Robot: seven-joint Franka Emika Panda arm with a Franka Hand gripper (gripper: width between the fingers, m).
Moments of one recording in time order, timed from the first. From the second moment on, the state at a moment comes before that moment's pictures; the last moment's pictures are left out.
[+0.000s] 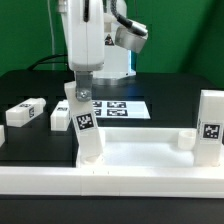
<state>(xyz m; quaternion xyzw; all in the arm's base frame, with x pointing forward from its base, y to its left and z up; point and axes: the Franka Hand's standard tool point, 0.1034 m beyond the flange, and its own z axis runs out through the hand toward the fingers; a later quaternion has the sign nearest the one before) 0.627 -0.068 0.122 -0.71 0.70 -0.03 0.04</state>
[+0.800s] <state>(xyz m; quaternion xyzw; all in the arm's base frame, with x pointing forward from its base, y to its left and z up) 0.628 -0.046 0.118 -0.65 0.76 -0.01 0.05</state>
